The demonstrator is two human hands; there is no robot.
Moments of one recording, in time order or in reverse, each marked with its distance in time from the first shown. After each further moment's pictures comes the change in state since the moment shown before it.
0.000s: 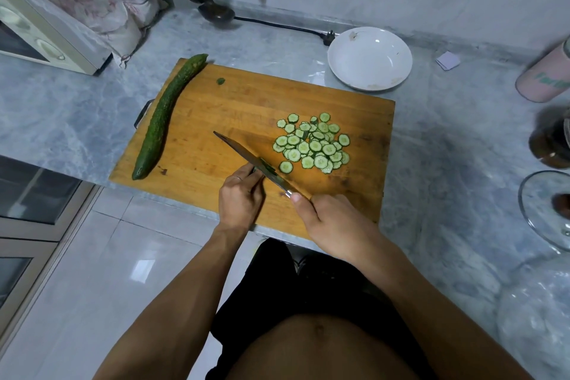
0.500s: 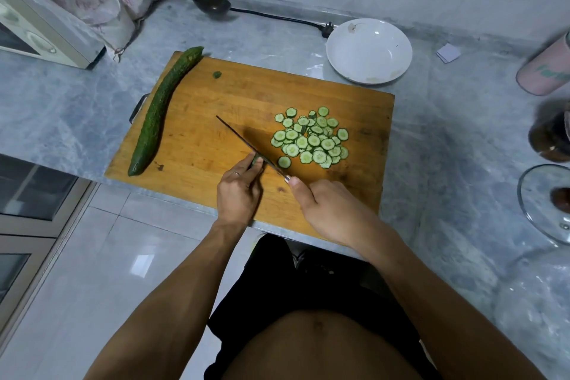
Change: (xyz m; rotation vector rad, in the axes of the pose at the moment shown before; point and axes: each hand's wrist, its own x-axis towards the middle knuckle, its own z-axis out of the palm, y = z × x) left_hand -0.003 -0.009 0.008 0.014 -0.038 -0.056; right_hand 0.019 -0.001 -0.004 0.067 -0.034 0.059
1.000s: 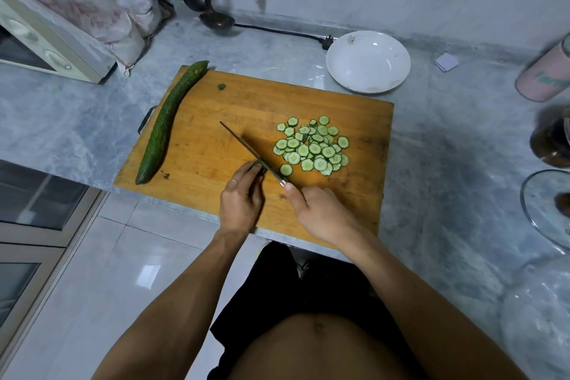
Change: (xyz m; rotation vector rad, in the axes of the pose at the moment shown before) left_hand -0.003 0.010 -0.007 -0.133 0.048 -0.076; right_hand 0.020 0.004 0.019 0.081 0.070 -0.027
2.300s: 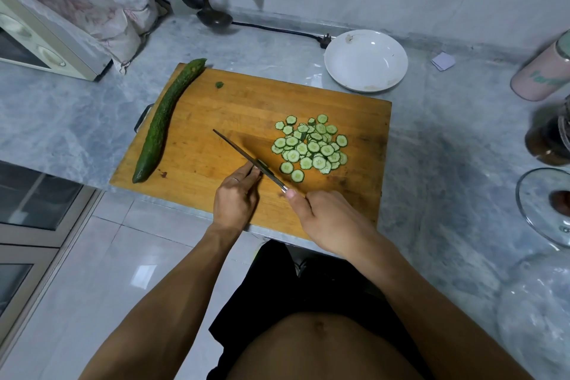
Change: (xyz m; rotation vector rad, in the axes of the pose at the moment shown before) left_hand 0.006 -0.022 -0.004 0.134 -0.129 0.155; right_hand -0.035 -0.013 -0.019 -0.142 -0.017 -0.055
